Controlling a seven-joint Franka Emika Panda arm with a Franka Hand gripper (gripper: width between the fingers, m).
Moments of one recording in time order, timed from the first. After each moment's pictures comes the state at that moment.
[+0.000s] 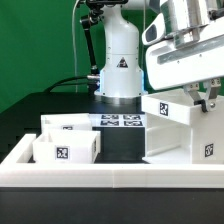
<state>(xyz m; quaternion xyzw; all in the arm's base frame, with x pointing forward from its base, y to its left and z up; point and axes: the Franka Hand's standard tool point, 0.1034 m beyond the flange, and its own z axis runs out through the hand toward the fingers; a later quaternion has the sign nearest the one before) 0.633 0.087 0.108 -0.85 0.50 -0.07 0.13</state>
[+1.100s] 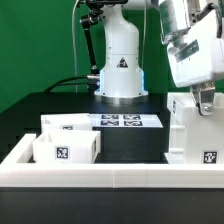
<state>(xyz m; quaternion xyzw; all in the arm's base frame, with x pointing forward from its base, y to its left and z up) 0.651 0.080 0.109 -0.70 0.70 -0.03 0.14</state>
